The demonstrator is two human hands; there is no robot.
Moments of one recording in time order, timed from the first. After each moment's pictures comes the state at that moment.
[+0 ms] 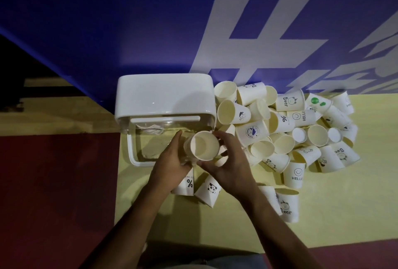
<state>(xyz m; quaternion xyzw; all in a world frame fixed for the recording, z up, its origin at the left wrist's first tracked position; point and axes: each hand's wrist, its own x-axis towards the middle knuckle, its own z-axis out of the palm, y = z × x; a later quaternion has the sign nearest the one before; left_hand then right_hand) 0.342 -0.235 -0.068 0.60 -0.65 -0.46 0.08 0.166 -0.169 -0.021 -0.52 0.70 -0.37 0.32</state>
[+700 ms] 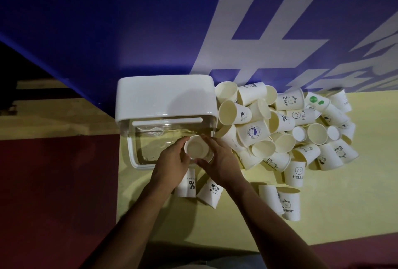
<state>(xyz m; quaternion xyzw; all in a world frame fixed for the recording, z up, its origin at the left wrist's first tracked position) 0.343 -0.245 -0.064 0.58 -0.67 -0.45 0.08 0.176 -0.189 -0.076 -0.55 0.75 -0.21 0.32</state>
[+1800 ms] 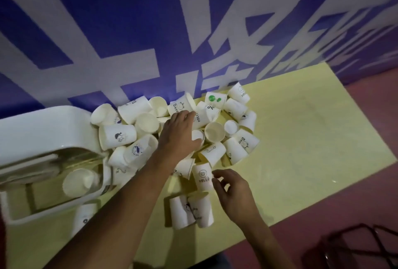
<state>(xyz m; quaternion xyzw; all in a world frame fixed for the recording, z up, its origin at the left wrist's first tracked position) -0.005 -0.219 -0.028 0.37 -0.91 -0.20 0.00 -0.073 0.008 -0.044 -0.38 0.82 -0.33 0.28</state>
